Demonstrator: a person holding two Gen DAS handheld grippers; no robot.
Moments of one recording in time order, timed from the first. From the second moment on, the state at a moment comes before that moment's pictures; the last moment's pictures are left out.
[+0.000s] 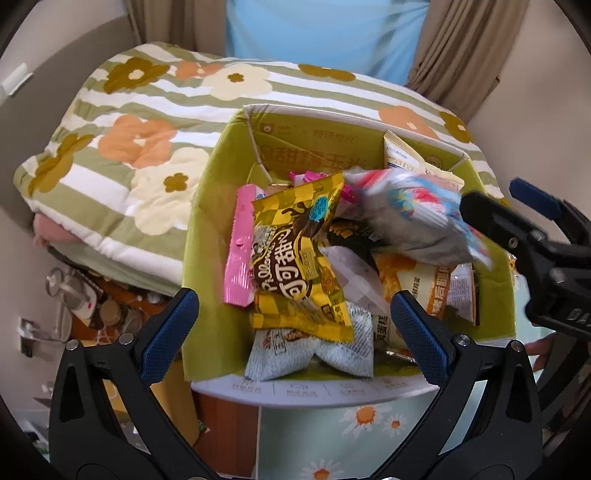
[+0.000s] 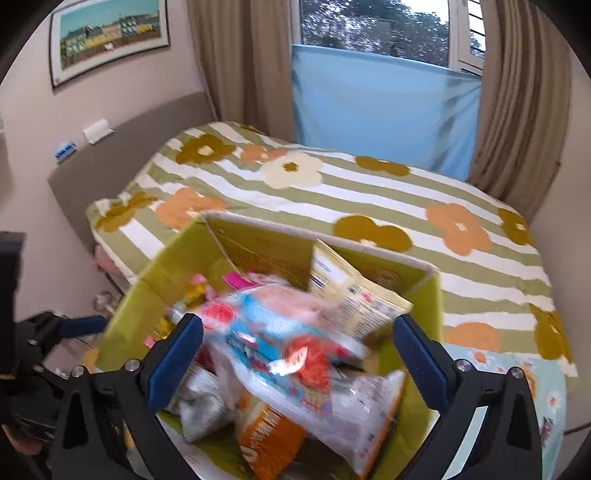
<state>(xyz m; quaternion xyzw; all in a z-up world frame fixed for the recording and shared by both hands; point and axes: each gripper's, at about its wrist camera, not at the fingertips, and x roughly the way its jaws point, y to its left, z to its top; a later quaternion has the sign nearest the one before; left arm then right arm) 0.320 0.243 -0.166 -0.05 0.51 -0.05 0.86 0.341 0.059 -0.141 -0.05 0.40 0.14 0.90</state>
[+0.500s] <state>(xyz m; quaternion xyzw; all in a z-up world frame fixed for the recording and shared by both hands) 0.313 0.219 -0.148 -0.03 0.49 -0.10 0.87 0.317 0.039 -0.127 -0.04 0.41 0.12 0.90</state>
